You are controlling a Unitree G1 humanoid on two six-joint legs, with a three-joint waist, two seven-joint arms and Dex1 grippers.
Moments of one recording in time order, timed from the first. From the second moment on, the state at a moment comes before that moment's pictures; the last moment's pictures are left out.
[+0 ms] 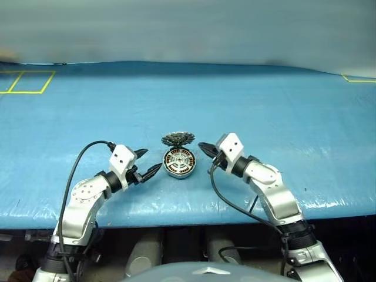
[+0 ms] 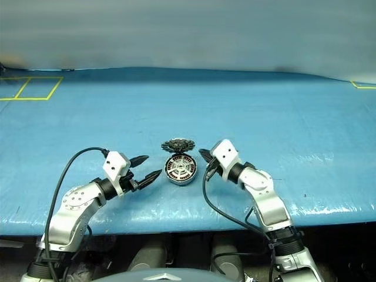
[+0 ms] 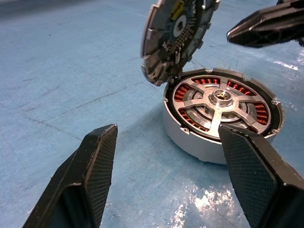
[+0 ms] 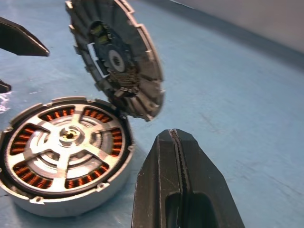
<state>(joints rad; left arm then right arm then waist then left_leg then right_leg) 0.02 0.44 -0.02 -0.22 -0.24 0.25 -0.70 -0.18 -0.35 0.15 -0.12 0.09 0.21 0.59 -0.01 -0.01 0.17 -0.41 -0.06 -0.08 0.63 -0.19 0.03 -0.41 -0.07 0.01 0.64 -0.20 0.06</state>
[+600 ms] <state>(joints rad) 0.10 0.44 0.07 -0.16 -0.28 0.12 -0.67 -0.54 -0.25 0.19 0.24 0.12 0.15 0.76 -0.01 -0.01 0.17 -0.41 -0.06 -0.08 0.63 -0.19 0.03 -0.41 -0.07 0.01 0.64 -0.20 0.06</state>
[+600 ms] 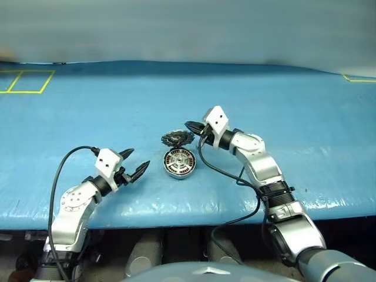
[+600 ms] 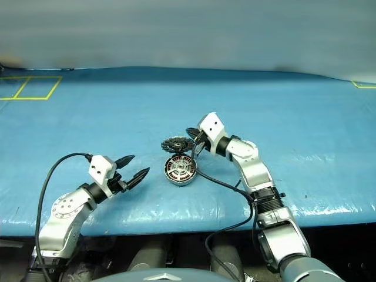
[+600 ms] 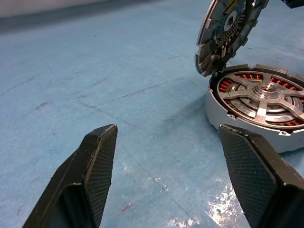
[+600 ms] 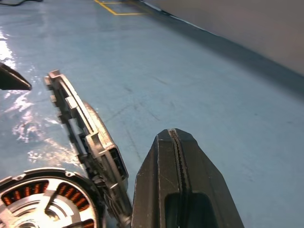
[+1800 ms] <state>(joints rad) 0.08 0.38 0.04 -0.13 -0.35 0.05 -0.75 -0.24 -0.24 0.30 0.03 0.09 0.12 0.71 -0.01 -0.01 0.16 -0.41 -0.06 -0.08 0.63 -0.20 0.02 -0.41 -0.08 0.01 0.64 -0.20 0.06</state>
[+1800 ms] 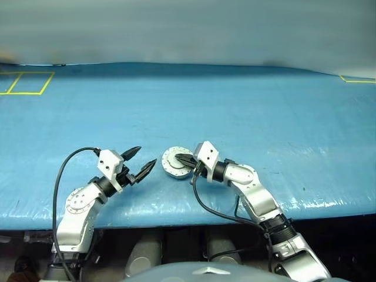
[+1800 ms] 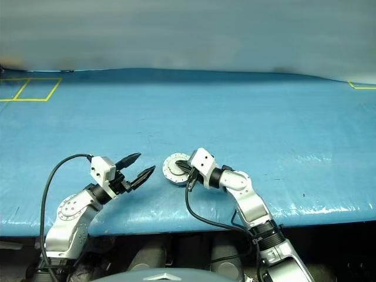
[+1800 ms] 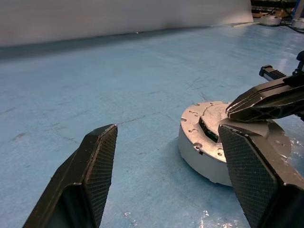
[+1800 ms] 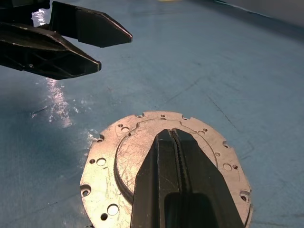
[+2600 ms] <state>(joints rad) 0.10 0.41 0.01 -0.13 -0.36 0.09 -0.80 -0.23 -0.22 0.34 0.03 0.07 0.13 0.70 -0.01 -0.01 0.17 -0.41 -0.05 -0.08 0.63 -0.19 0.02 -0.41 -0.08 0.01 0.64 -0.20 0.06</state>
